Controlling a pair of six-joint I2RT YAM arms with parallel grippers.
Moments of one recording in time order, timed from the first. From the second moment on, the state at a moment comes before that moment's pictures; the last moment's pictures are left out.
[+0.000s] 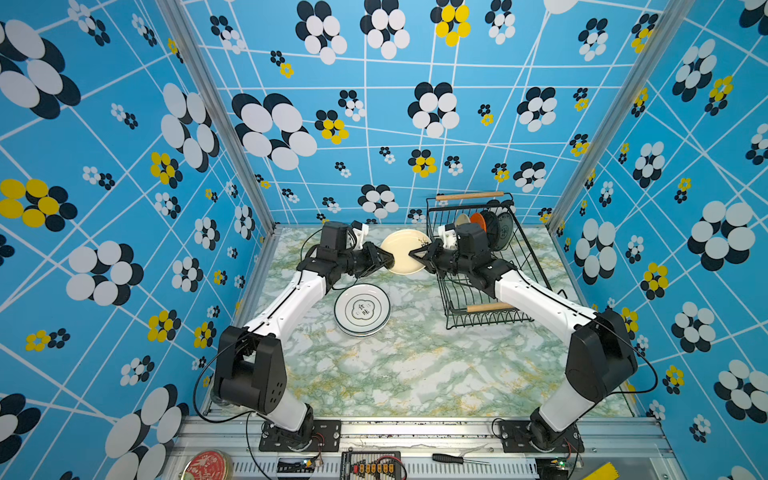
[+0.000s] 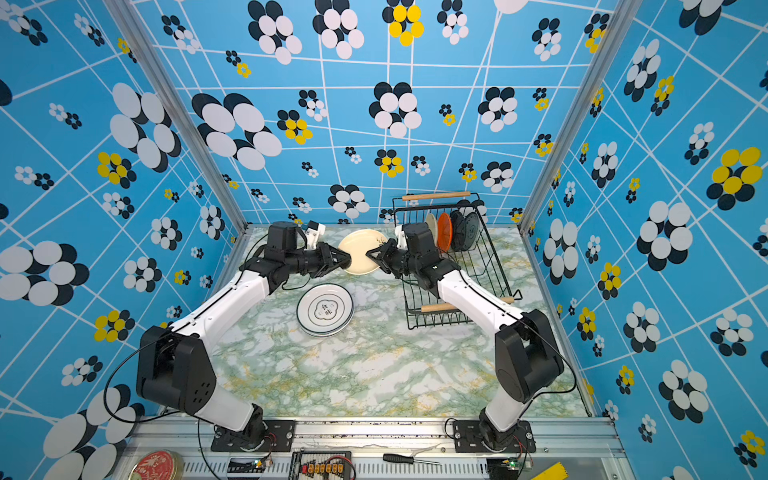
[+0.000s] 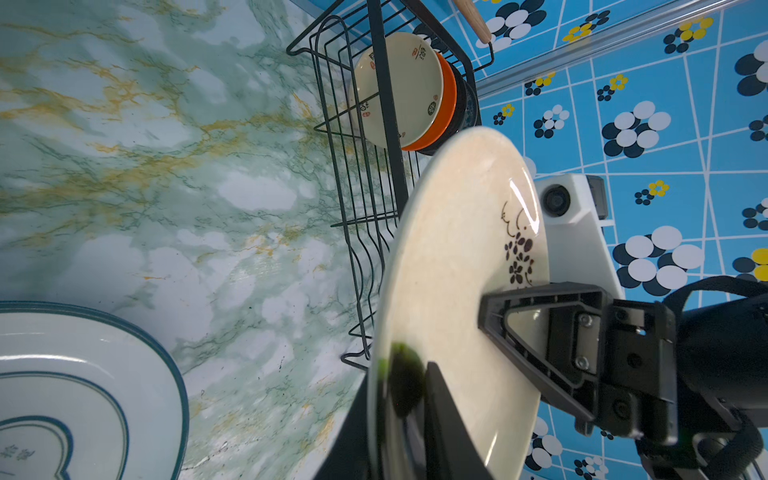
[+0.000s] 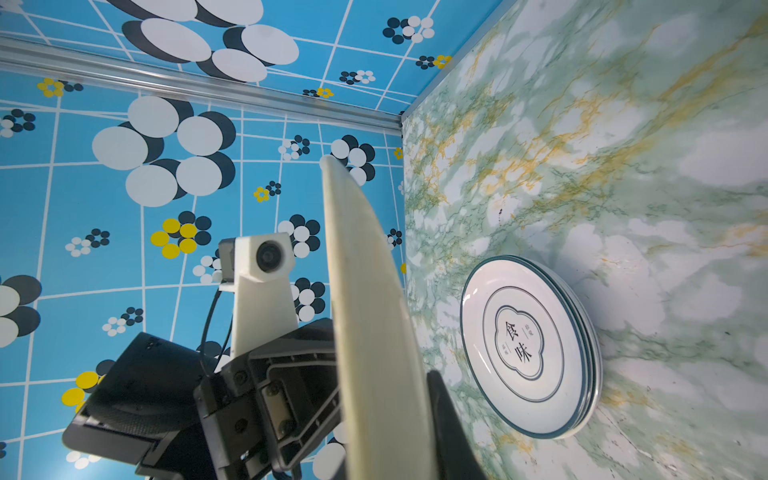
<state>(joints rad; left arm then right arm) -0.27 1.56 1.24 -0.24 0.72 -0.78 0.53 1.67 1.32 -0.05 -0.45 1.14</state>
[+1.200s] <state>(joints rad) -0.05 1.65 1.44 -0.48 0.55 -0.63 0.52 1.77 1.93 -0.95 0.23 0.50</state>
